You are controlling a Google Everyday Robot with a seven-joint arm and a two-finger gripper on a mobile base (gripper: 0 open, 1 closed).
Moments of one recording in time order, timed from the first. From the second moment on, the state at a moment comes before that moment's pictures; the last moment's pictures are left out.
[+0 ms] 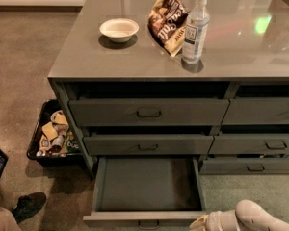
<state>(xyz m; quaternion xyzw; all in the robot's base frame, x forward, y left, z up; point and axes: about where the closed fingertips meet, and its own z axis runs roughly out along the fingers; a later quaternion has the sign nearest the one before) 0.369 -0.220 0.249 -0.52 0.77 0.28 0.23</state>
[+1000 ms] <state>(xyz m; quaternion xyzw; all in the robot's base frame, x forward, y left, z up) 0.401 -0.191 0.159 -0.49 0.80 0.27 0.22</state>
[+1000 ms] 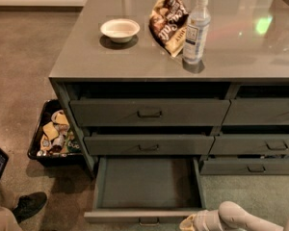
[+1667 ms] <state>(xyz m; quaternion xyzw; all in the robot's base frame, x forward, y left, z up) 0.428 -0.193 0.148 -0.46 0.82 0.24 0.23</state>
